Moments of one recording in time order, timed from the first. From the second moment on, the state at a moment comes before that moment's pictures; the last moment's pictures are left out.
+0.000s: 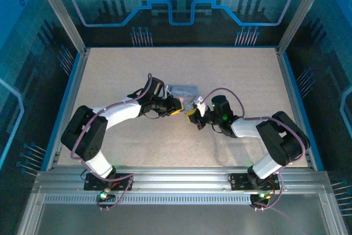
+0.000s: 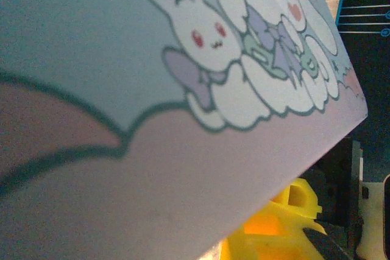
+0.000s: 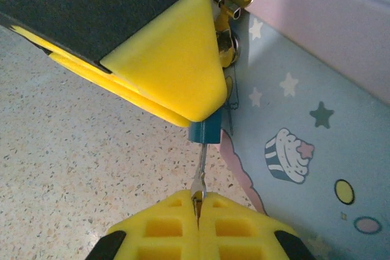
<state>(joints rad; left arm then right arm) -0.50 1.65 0.96 -0.14 0.56 -0.93 0.52 1.58 0.54 0.50 -0.52 -0.07</state>
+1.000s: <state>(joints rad) -0.49 1.66 0.96 -0.13 0.53 -0.93 0.53 1.66 0.63 0.49 -0.51 -0.10</state>
